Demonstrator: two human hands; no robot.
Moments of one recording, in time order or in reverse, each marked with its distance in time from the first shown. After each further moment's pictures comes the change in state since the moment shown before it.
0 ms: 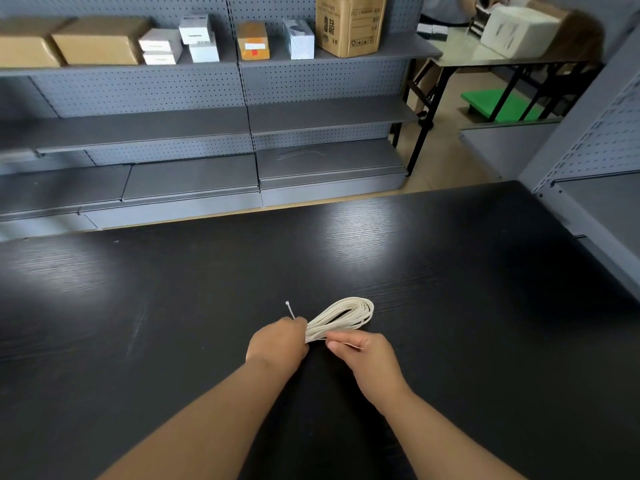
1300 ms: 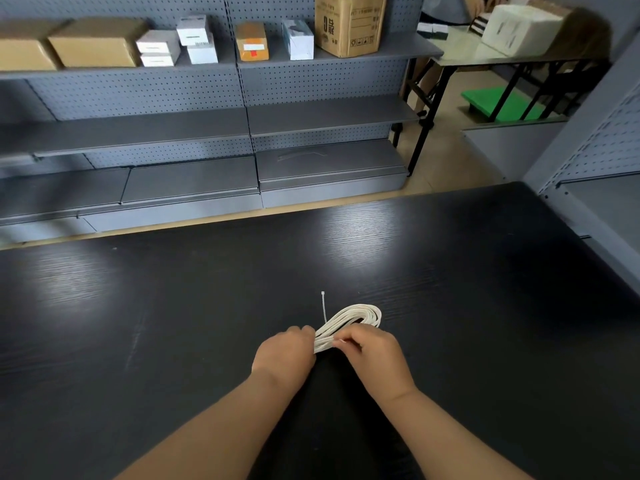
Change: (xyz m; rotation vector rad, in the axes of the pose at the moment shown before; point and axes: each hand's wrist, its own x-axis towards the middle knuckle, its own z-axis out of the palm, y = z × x) left_hand 0.004 0.002 0.005 0.017 0.020 0.051; right_hand 0.020 0.004 -0.004 -0.469 0.155 -0.387
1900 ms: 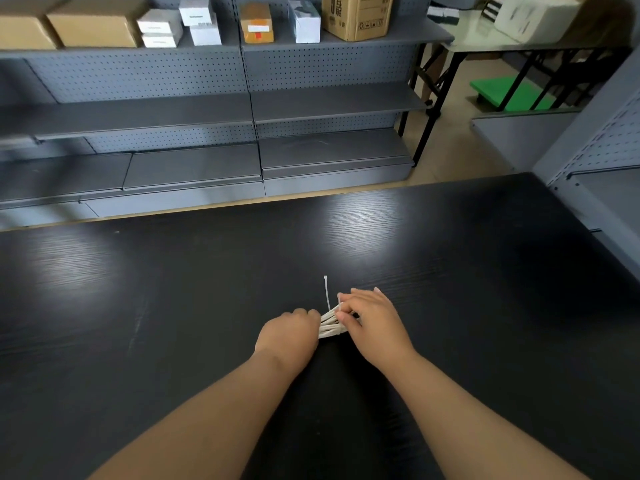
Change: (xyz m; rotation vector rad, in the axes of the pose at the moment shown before) left_hand 0.005 -0.003 0.004 0.097 0.046 0.047; right_hand 0.025 0.005 -0.004 -0.186 -0.151 0.008
